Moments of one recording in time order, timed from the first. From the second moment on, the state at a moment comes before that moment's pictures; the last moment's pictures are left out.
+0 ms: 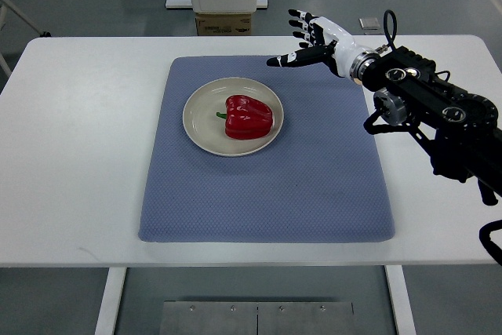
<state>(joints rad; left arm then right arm) -0.01 0.00 -0.21 -0.18 0.05 0.01 -0.14 1.04 -0.11 0.63 0.76 -0.67 -0.01 -0.06</state>
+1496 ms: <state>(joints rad) -0.01 0.00 -0.21 -0.18 0.05 0.01 -0.14 0.78 0.00 1.25 0.76 -0.67 -0.12 0.02</state>
